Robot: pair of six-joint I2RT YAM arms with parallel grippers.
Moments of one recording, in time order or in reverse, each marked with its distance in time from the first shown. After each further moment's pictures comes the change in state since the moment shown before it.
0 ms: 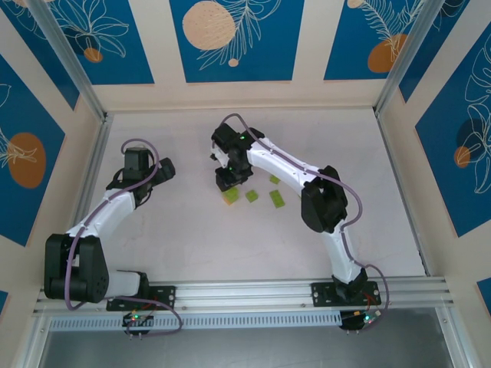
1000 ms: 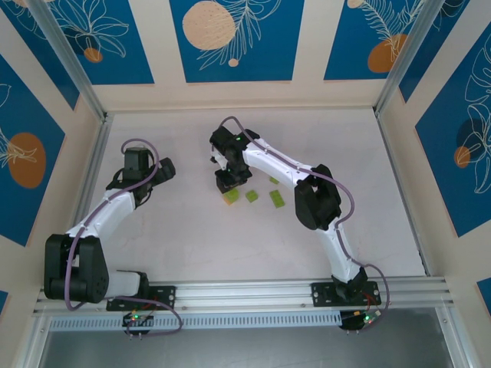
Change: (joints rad) left arm 0.000 -0.001 0.000 0.000 0.003 0.000; right arm 0.000 0.060 0.032 -0.023 0.018 0.001
